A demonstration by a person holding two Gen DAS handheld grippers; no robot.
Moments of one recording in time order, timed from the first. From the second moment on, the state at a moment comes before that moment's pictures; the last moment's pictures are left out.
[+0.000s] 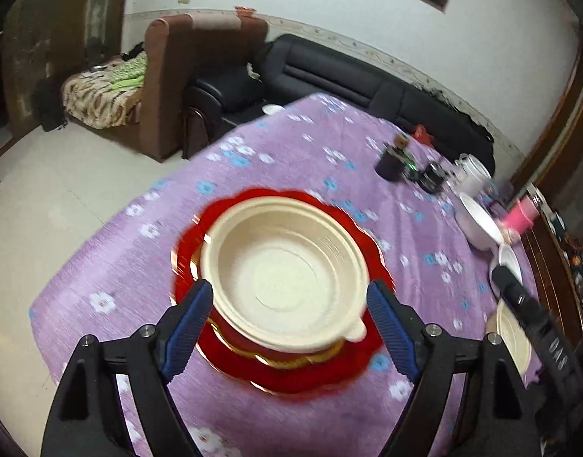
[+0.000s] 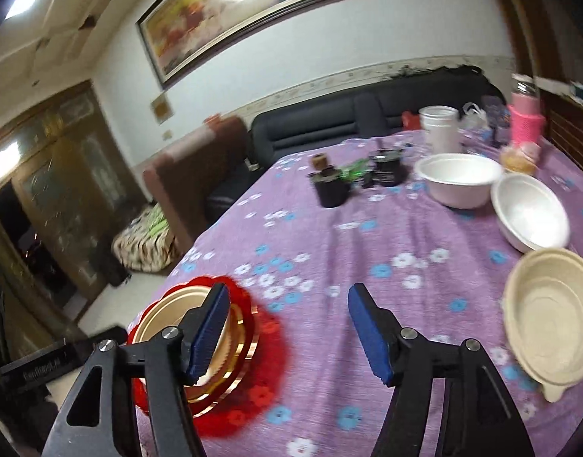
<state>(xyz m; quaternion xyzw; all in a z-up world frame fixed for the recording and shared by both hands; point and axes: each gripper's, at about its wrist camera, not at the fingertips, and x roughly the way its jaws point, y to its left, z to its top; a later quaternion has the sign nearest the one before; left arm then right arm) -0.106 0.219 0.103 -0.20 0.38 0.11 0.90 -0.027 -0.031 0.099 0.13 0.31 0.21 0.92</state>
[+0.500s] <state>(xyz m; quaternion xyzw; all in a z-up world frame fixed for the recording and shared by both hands) -0.099 0.146 0.090 -0.12 0.42 0.03 0.90 -0.025 -0.209 0.093 0.18 0.29 0.02 0.94</state>
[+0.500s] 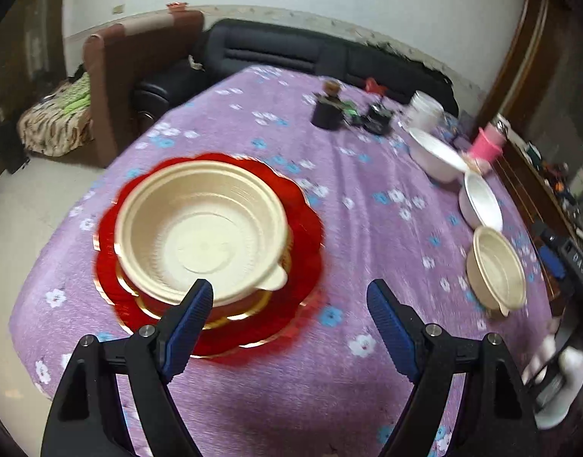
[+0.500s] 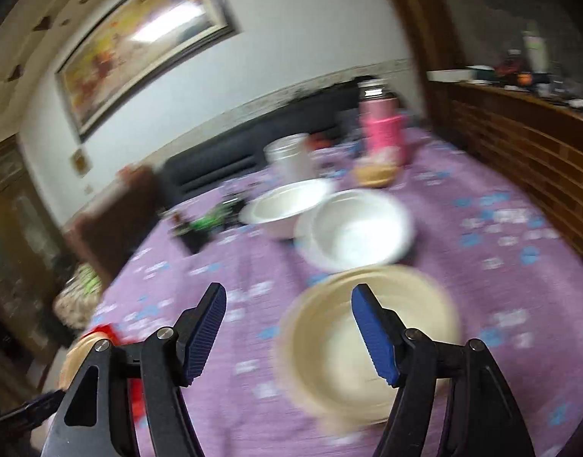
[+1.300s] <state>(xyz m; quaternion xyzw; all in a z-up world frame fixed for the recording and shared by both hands) -0.040 0.004 0.052 -0.05 0.51 -0.09 0.85 -0.008 -0.280 0.025 0.26 0.35 0.02 0.90</state>
